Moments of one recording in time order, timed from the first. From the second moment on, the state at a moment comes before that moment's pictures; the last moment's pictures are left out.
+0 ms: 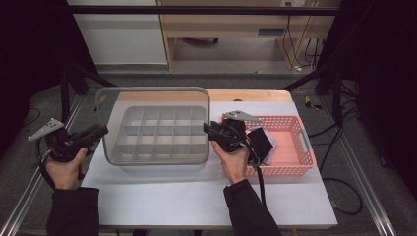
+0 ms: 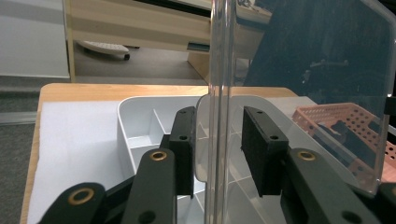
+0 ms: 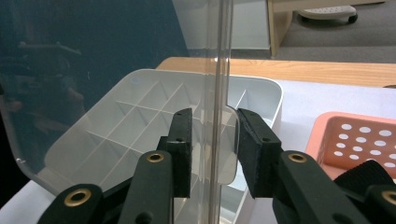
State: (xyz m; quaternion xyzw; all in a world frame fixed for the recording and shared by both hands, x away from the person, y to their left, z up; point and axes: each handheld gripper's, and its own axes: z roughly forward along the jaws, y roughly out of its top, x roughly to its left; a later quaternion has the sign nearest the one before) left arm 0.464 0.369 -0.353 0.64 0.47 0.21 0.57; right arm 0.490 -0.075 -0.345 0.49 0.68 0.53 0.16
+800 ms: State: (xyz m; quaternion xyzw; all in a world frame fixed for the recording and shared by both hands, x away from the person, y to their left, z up) left arm 0.412 0.358 -0.354 0.66 0.44 0.20 0.58; right arm 0.421 -0.112 -0.334 0.41 0.70 0.57 0.14
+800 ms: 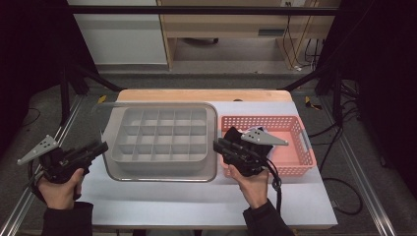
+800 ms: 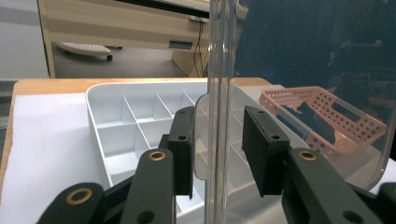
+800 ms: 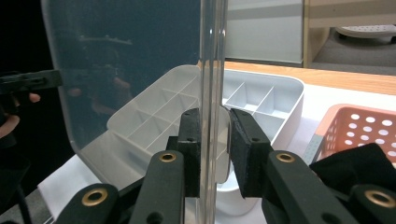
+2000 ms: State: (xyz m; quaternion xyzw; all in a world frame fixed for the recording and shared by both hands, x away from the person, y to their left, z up) left arm 0.339 0.368 -0.416 0.68 0.47 0.15 0.55; right arm 0.360 -0.110 -0.397 0.40 0.74 0.53 0.07
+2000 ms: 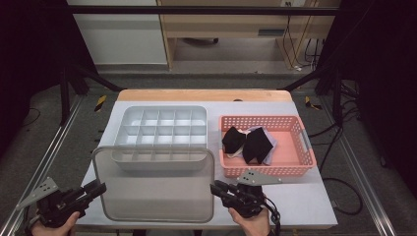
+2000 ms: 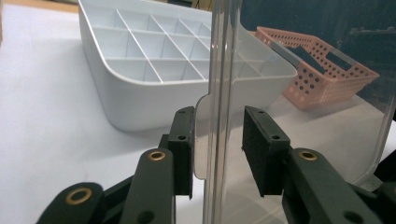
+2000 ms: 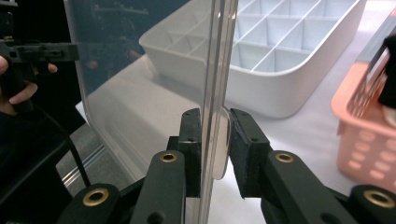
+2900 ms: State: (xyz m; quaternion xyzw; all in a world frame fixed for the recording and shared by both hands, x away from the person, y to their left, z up) left arm 0.327 0.369 -0.463 0.70 0.53 0.12 0.47; right arm 0.359 -0.088 -0.448 0.43 0.78 0.45 0.05
